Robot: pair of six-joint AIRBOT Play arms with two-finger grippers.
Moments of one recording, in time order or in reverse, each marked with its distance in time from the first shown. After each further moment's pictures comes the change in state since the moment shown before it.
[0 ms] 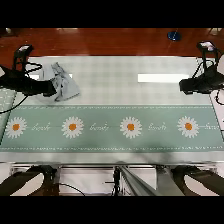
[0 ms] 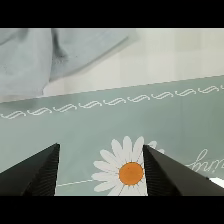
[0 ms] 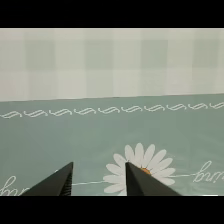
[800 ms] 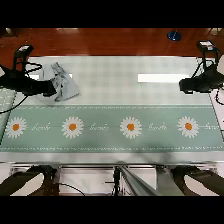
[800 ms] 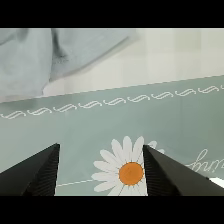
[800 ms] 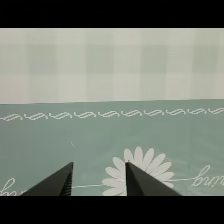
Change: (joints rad) left arm 0.000 0.000 0.000 0.000 0.000 0.000; right arm 0.000 0.000 0.000 0.000 -0.012 -0.015
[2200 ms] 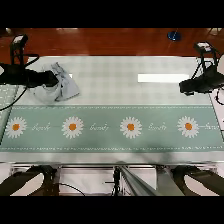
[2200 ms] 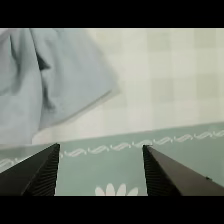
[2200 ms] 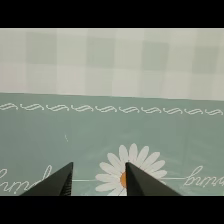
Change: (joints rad) left arm 0.000 -0.001 0.002 -0.080 0.201 0.000; right arm 0.000 0.000 0.000 0.000 0.019 -0.065
